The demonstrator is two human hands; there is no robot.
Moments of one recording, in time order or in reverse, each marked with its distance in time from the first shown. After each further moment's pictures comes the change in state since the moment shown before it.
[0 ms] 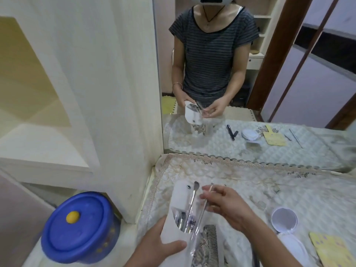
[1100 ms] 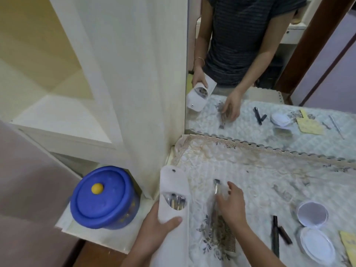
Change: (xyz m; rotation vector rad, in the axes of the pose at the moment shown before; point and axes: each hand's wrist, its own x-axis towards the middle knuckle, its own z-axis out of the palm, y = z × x) left_hand -0.007 -0.042 -0.017 -0.067 0.312 -0.144; right_hand 0.037 0.084 0.024 -0.602 0.440 -0.078
